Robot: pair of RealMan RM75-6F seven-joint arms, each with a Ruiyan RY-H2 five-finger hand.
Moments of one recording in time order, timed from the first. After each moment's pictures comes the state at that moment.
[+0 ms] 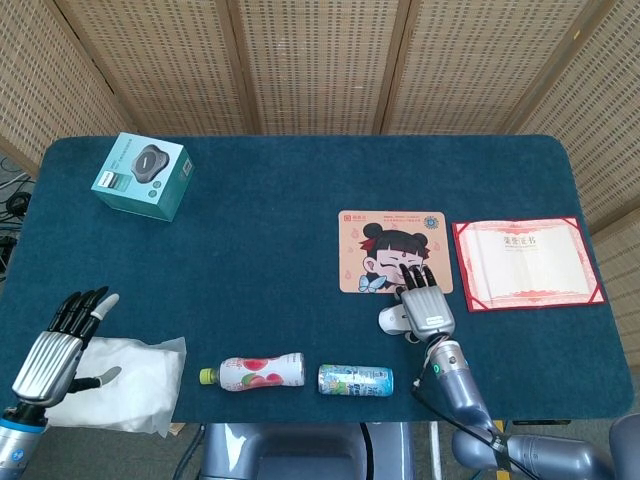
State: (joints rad) left arm -0.12 -1.17 0.06 -1.60 1.69 1.49 -0.04; right arm 0.63 -1.59 0.14 -1.61 -0.83 1.11 -0.79
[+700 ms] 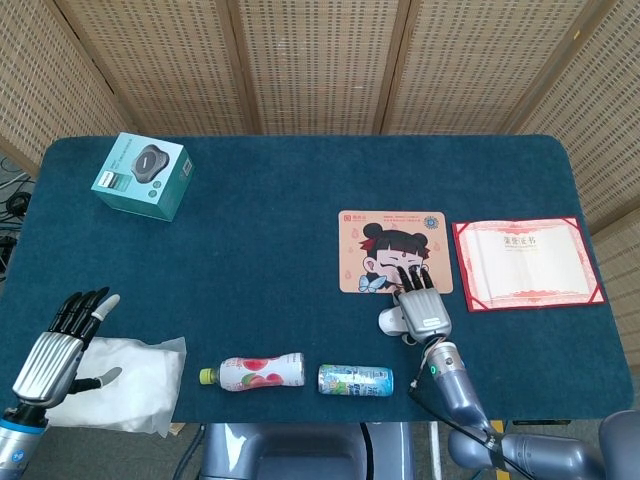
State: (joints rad) left arm -0.12 -1.17 0.06 -1.60 1.69 1.50 -0.04; right arm 0.64 -1.62 0.12 -1.57 -0.82 1.12 -0.79
